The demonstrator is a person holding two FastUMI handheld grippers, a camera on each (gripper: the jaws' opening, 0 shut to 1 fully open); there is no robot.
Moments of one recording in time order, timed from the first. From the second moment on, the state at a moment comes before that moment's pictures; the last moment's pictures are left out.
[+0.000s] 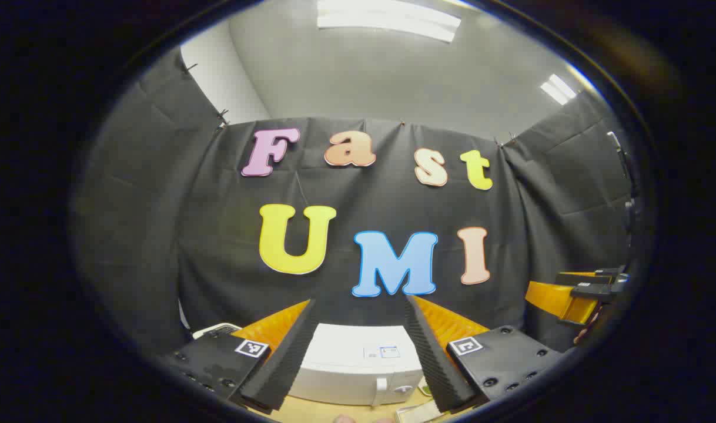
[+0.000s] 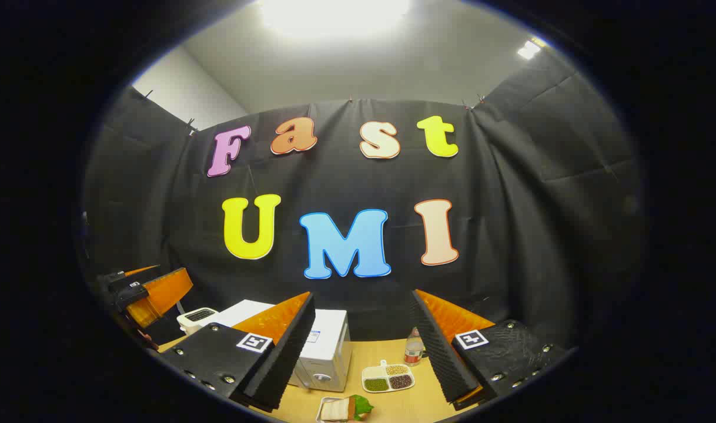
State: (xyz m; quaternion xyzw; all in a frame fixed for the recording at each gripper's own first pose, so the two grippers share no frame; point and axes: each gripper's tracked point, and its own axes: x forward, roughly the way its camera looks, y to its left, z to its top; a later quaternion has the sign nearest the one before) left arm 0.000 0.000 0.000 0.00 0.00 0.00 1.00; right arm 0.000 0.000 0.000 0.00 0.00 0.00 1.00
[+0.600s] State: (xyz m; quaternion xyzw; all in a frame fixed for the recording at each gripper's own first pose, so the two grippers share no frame) left arm 0.011 -0.007 -0.023 -0.01 0.02 -0.01 1.00; right arm 0.006 -0.013 -0.015 0.00 0.01 -0.01 1.00
